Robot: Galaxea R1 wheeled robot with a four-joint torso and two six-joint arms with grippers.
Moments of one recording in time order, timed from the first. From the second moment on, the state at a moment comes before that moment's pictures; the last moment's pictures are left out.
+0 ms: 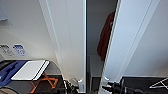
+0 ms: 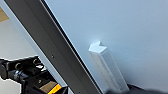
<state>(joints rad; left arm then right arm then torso) 0.63 2.37 -1.29 0.37 0.08 -0.10 -0.65 2.30 -1.25 -0.03 0.16 -0.16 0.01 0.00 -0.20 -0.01</state>
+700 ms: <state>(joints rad) 0.68 2.28 -1.22 0.39 0.06 -0.10 -0.66 2.28 -1.23 -0.05 0.16 -0.16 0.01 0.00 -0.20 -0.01</state>
